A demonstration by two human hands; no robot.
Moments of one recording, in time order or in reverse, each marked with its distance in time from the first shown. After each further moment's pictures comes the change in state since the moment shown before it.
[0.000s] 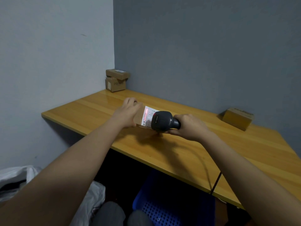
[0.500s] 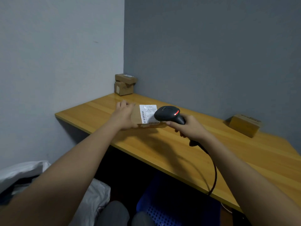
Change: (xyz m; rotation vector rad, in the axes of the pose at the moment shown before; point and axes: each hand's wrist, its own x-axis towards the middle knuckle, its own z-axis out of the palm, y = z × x) left_hand -0.026 -0.018 -0.014 -0.200 0.030 -0.200; right_hand -0.002 -0.015 -0.002 0.767 0.006 0.134
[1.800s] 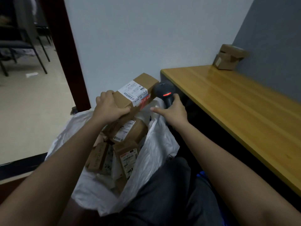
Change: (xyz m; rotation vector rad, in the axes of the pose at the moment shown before) left_hand -0.331 -0.190 -0.051 -0.128 0.374 -0.867; right_hand -0.063 -0.139 0.310 0.175 -0.274 -0.196
